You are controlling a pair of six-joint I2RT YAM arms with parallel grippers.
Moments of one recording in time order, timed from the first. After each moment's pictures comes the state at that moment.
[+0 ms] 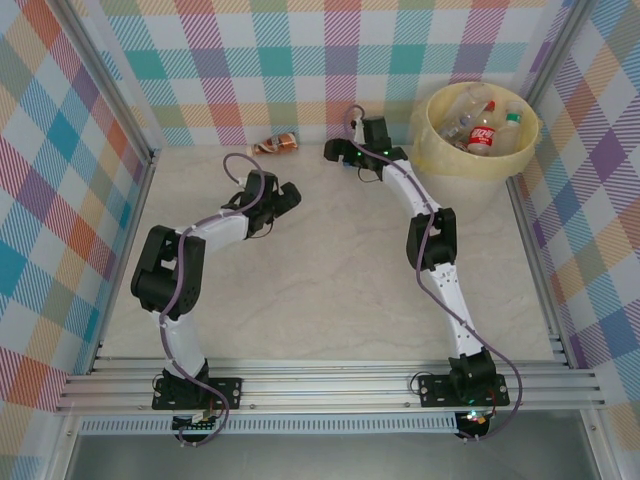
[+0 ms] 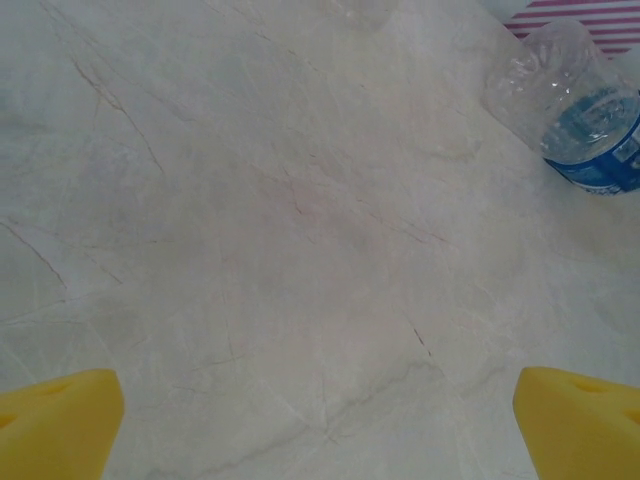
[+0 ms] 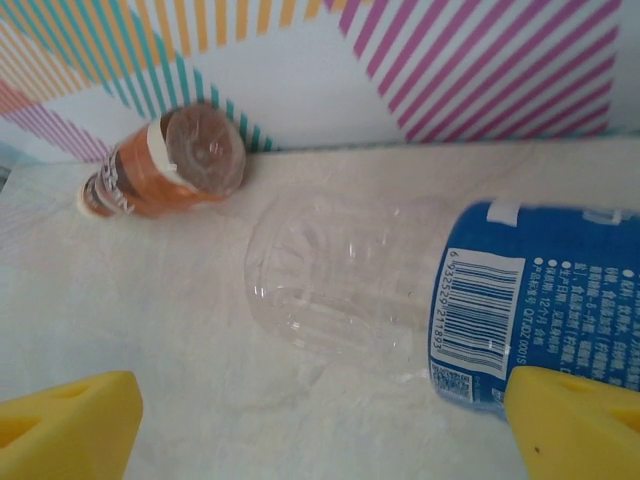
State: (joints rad) left arm -0.34 1.89 1.23 -0.06 -0.08 -0.81; right arm 0.33 2.77 2.66 -0.50 -0.34 0.41
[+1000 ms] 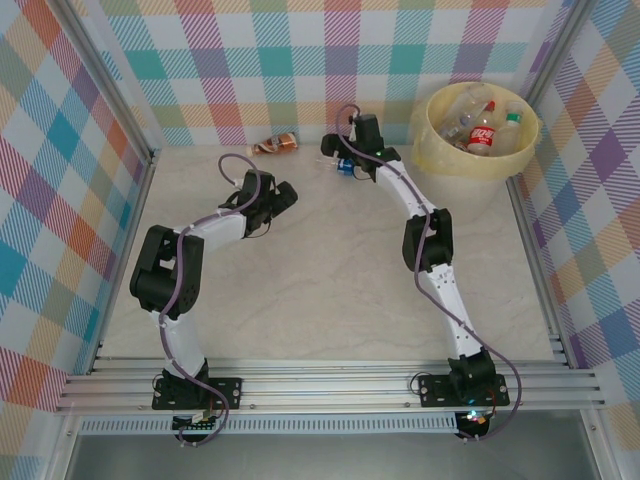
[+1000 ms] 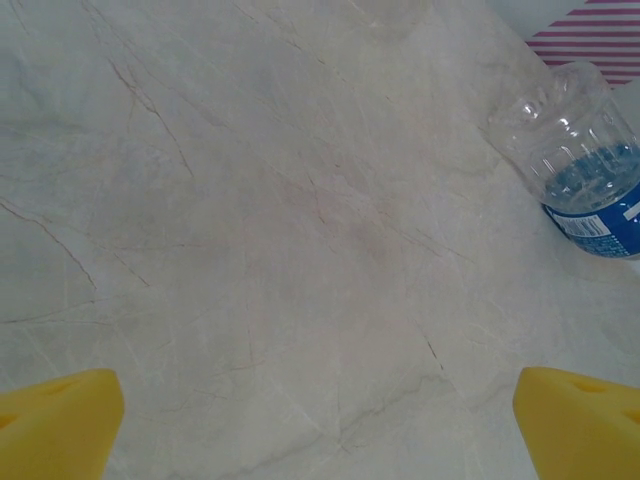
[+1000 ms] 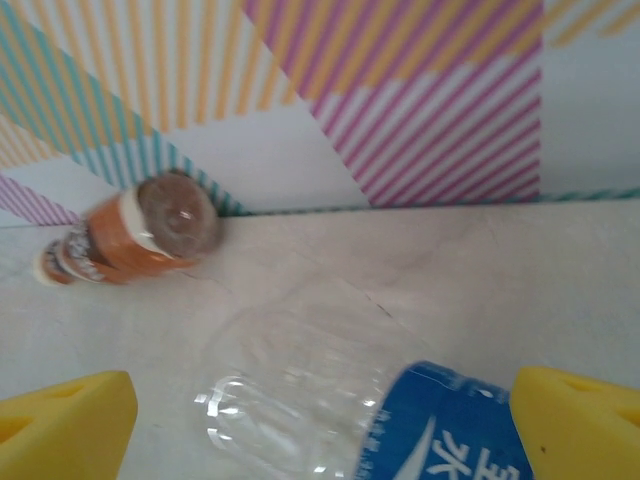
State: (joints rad) left arm -0.32 1.89 1.23 -0.07 -0.07 -0.84; right arm 0.36 2.77 2.66 -0.44 -0.14 0.43
